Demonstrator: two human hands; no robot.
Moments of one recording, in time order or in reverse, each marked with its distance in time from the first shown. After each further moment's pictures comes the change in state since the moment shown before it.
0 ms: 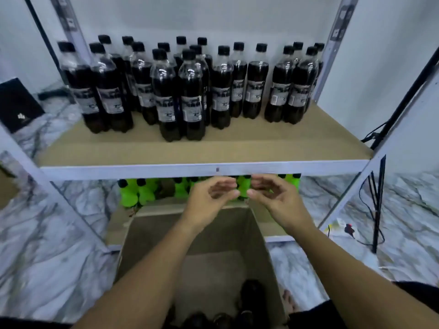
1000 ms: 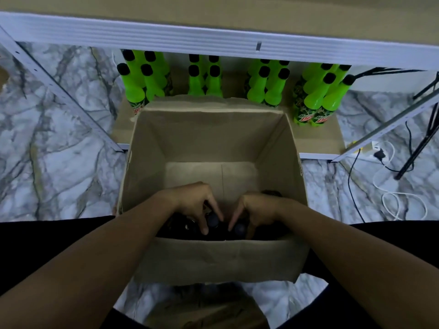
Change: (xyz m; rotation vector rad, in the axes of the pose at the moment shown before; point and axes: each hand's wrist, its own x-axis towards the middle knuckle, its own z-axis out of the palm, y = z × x) left_hand -0.137 -0.168 -0.056 0.543 -1.027 -0.485; right_hand -0.122 0.145 0.087 -0.605 -1.401 0.273
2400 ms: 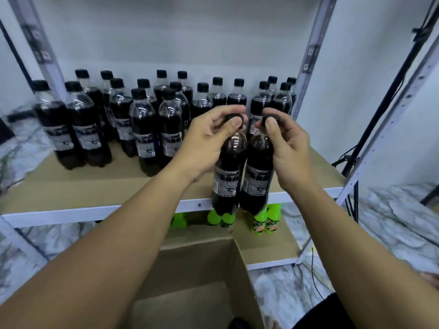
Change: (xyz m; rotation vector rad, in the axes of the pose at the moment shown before) left_hand -0.065 0.315 -0.255 -0.554 0.952 0.880; right_hand -0.203 -0.132 -0.283 0.509 1.698 -0.585
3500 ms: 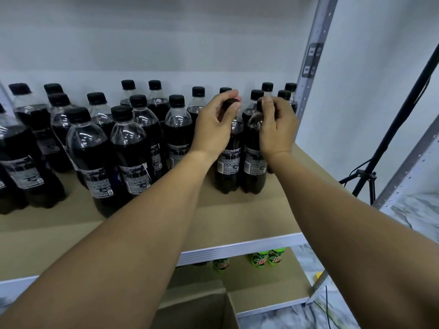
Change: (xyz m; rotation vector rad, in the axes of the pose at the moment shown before) left_hand 0.174 -0.110 0.027 0.222 0.179 0.126; right_hand 0.166 0.122 -0.016 -0.399 0.350 -0.163
